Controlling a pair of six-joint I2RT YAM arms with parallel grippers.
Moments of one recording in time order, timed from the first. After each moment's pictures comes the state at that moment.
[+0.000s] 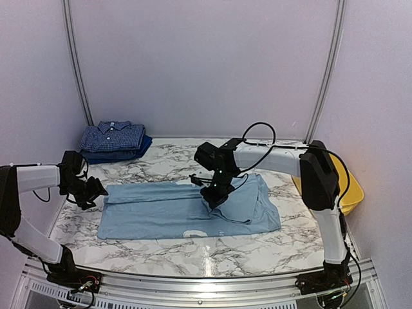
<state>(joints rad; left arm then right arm) 0.04 1.40 0.72 -0.45 0.22 -0.63 0.86 2.21 1.84 -1.03 -0.12 0.08</state>
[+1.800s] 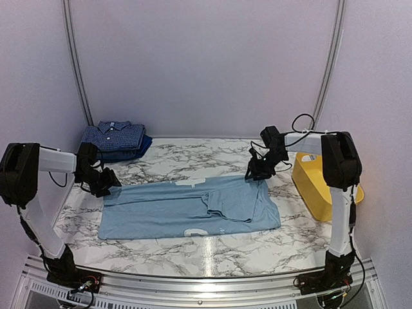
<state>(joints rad) -0.03 1.72 0.94 -0.34 0.28 -0.54 0.29 2.18 1.63 -0.68 -0.33 0.19</state>
